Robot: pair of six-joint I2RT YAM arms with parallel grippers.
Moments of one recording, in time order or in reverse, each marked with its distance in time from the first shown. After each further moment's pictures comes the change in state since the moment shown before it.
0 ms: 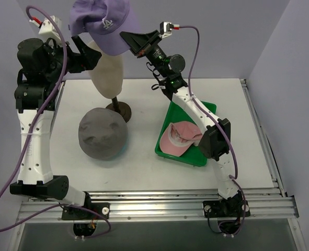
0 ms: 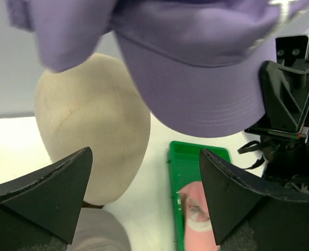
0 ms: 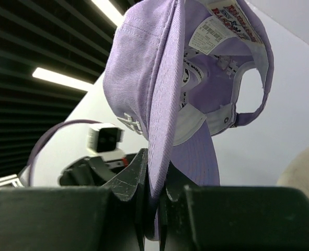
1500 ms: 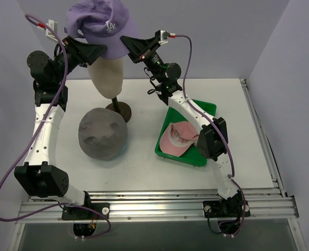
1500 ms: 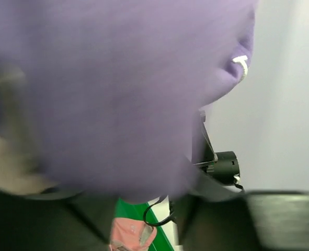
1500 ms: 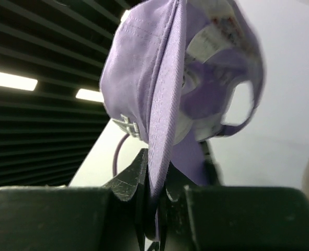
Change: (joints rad) left arm 0.112 0.010 -0.489 0.961 0.470 -0.595; right arm 0.024 0.029 -0.083 0.172 0.051 0.230
